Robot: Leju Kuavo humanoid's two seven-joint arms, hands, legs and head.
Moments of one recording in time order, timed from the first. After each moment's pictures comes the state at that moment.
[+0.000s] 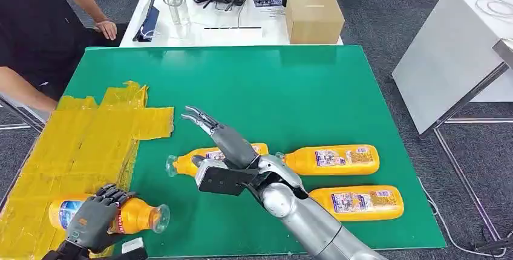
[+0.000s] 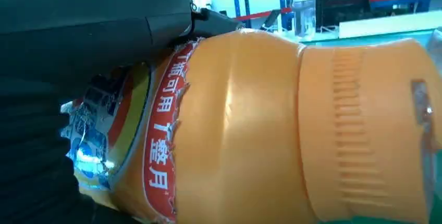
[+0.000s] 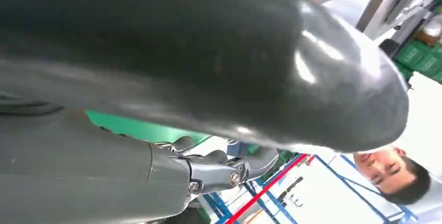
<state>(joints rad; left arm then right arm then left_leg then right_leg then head) 0.23 0.29 -0.07 -1.54 -1.16 0.23 -0.39 -0.45 0.13 0.76 -1.26 0.41 0.02 -0.21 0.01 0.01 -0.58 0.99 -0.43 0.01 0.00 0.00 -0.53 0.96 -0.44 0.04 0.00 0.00</state>
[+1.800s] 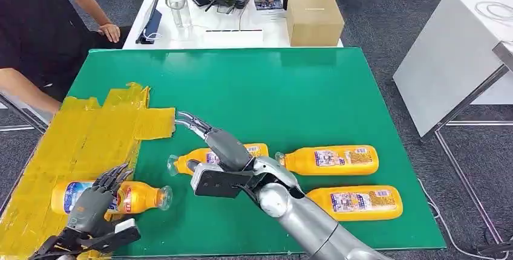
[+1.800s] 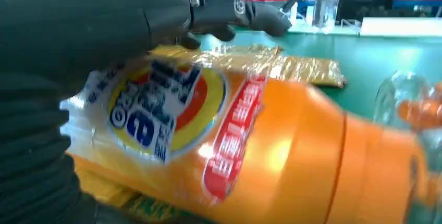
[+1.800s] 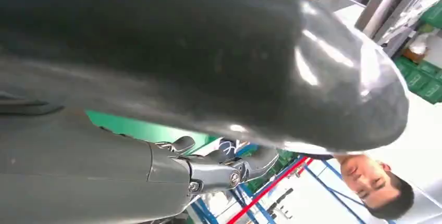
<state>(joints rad) 0.11 0.26 0.00 -1.33 -0.99 0.27 -0.53 -0.47 0.13 0.79 -1.22 0.38 0.03 -0.24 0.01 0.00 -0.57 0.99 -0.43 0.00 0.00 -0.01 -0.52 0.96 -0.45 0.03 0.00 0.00</state>
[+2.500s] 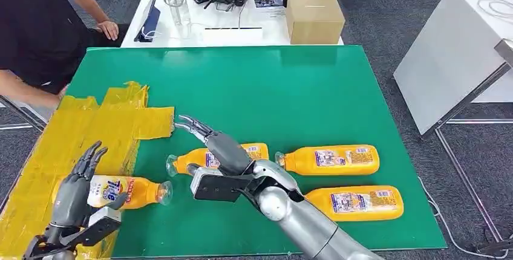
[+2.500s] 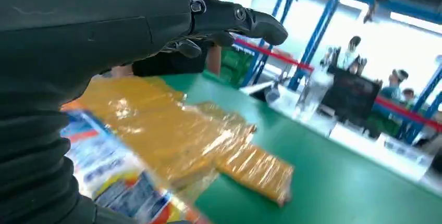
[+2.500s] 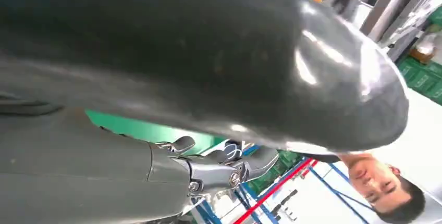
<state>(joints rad) 0.14 0.10 0.18 -1.55 -0.80 0.26 -0.67 -0.45 0.13 0.79 -1.22 0.40 0.02 -0.24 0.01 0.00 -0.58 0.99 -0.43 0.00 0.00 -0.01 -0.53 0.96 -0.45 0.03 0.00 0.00</state>
